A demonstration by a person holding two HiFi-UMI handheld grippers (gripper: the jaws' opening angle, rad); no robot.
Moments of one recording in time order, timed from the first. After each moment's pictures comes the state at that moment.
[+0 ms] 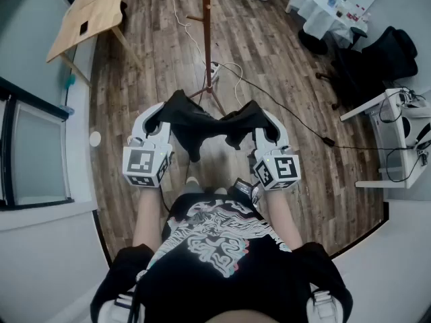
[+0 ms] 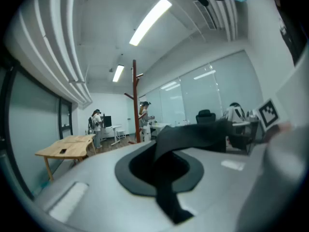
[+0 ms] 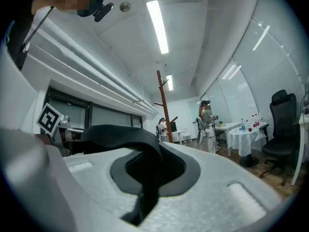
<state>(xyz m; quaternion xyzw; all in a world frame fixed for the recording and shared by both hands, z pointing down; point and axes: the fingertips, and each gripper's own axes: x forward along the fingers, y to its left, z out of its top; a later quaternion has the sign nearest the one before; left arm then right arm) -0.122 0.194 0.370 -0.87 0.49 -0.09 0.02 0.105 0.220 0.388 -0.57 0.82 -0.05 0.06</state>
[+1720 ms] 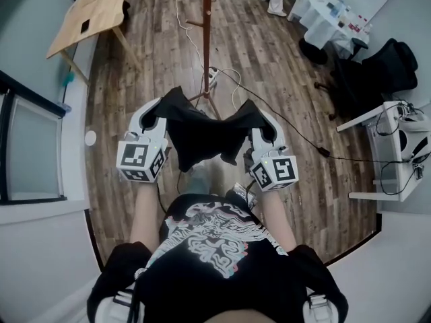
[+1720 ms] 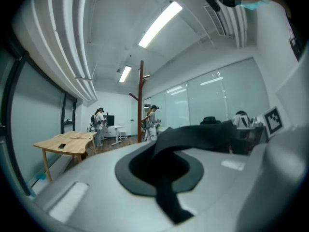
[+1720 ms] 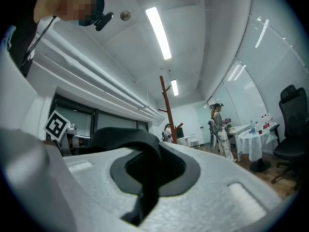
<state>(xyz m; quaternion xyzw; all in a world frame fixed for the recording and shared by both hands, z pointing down) -0.109 0.170 0.365 -0.86 0.51 -0.05 -0.01 0.115 0.200 0.369 -0.54 0.84 -0.03 0.09</state>
